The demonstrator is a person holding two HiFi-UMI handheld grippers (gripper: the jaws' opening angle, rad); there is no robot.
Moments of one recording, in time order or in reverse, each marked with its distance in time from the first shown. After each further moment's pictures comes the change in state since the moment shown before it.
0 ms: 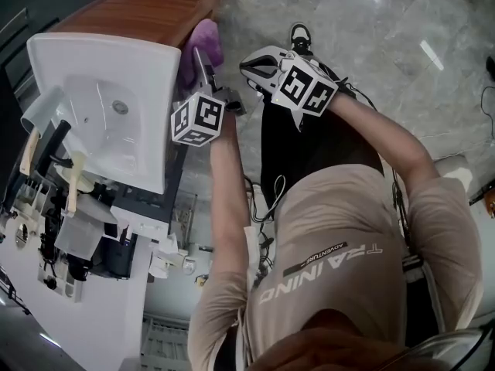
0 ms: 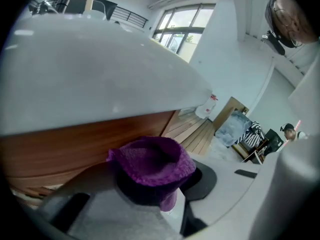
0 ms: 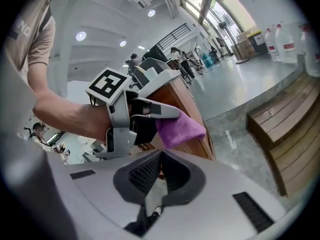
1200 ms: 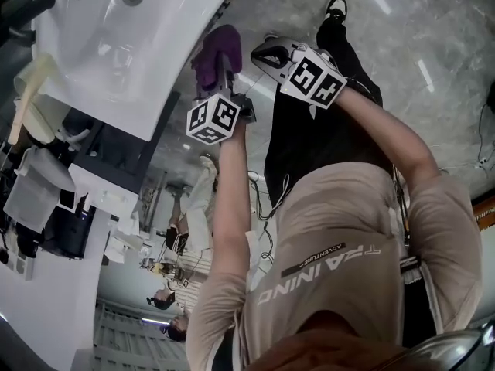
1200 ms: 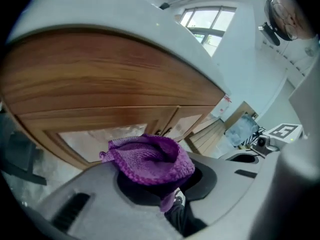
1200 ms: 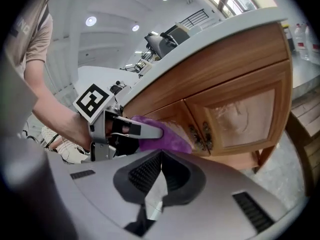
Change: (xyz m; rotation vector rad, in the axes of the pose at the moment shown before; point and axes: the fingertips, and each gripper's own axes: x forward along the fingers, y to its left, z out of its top) left arm -0.206 0.237 -0.153 -0.149 0.059 0.095; right arm 0.189 0.209 -0.083 -0.079 0.137 0.114
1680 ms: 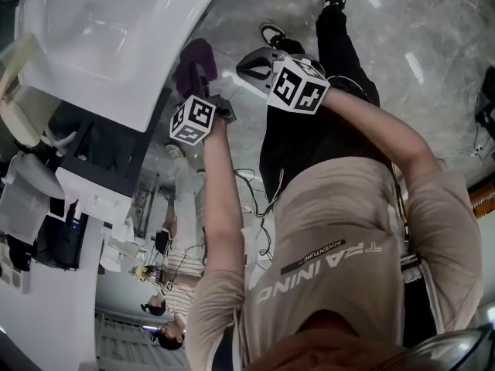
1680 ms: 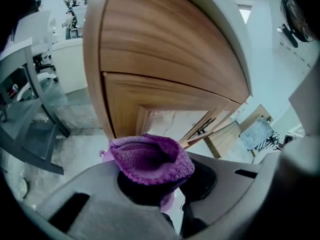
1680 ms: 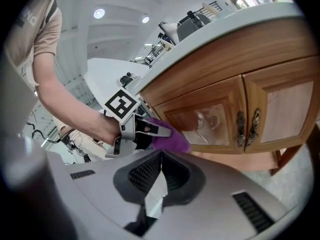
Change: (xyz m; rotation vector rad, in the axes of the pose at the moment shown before) left arm -0.045 0.136 -0.048 -0.098 0.018 0.137; right arm 0.067 0.088 -0.024 -0.089 0.069 0.085
